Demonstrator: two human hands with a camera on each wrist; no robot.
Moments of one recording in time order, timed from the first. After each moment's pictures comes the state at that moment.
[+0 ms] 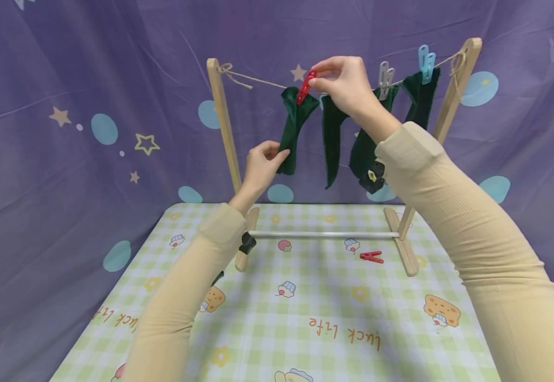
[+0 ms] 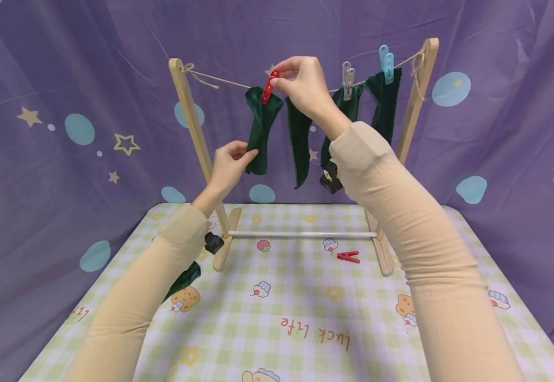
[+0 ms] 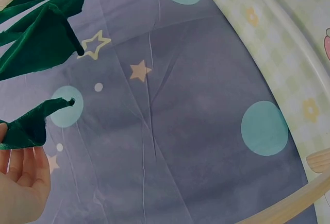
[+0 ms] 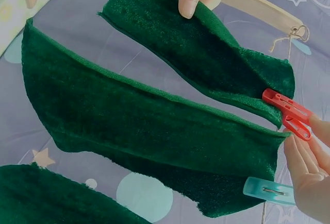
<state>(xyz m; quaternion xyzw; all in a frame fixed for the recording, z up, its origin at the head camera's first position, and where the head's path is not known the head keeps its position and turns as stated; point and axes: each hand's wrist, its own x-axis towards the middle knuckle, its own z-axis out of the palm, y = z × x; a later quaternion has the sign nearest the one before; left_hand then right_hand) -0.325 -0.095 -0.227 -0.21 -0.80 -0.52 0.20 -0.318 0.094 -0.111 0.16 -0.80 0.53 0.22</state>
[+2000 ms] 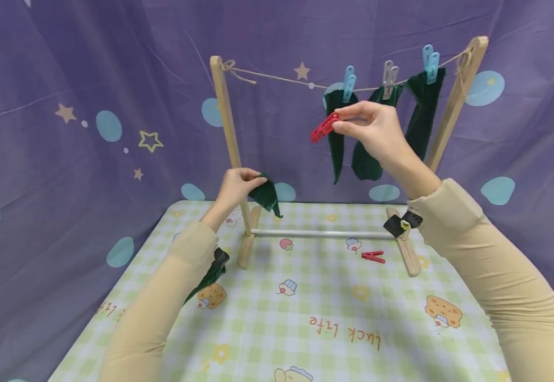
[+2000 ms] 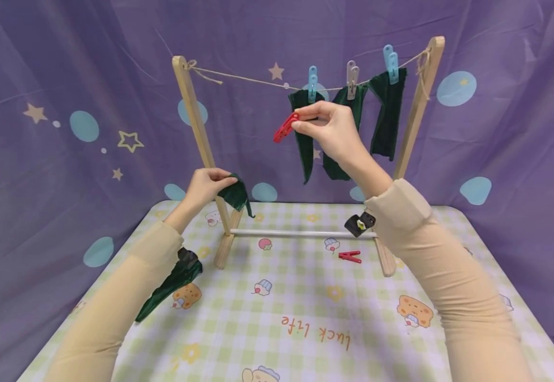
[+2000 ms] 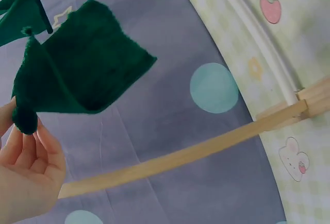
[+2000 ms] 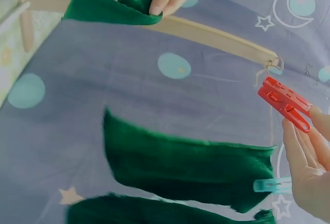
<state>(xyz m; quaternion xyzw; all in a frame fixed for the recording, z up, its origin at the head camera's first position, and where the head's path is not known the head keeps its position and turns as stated) -0.315 -0.157 -0.246 -0.12 -0.89 -0.44 0.08 -0.273 0.123 -0.170 0.21 -0.70 0.66 0.17</state>
